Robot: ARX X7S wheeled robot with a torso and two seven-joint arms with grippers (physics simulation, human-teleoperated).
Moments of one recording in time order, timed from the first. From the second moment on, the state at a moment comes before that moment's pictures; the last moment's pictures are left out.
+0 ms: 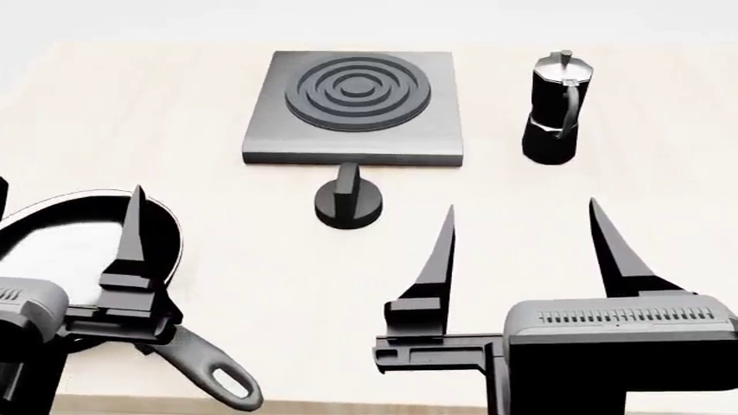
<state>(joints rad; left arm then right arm) -0.31 -0.18 0.17 0.64 -0.19 -0.54 -0.23 0.29 0.21 -0.14 -0.82 0.11 0.77 0.22</state>
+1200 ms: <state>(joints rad) -0.31 -0.21 0.19 0.63 -0.20 -0.54 -0.27 0.30 0.24 -0.18 -0.80 0.12 0.78 0.25</state>
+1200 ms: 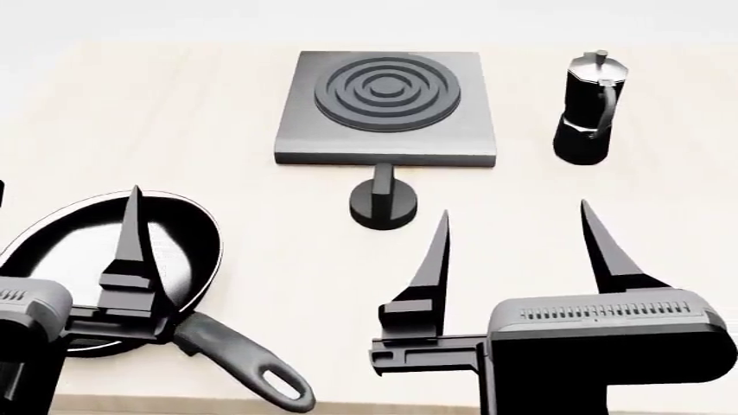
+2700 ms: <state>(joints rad) -0.32 -0.24 0.21 0.62 -0.23 -0.52 -0.30 0.31 0.27 -0.20 -0.79 0.14 0.77 0.29</state>
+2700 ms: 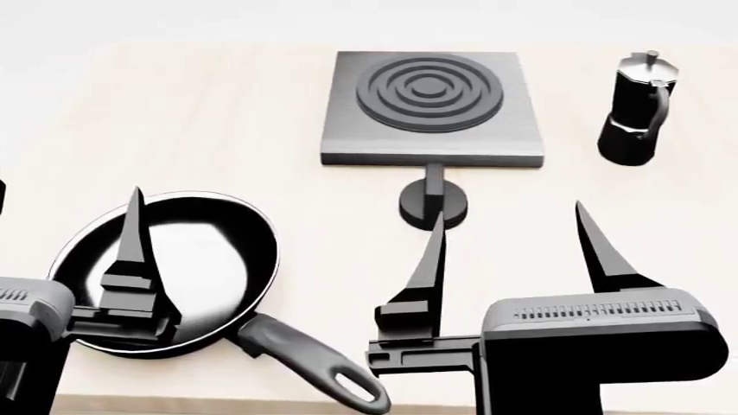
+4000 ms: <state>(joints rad) -0.32 -0.27 0.23 0.62 -0.25 -0.51 -0.33 0.31 0.28 -0.20 -0.78 0.19 0.75 0.30</state>
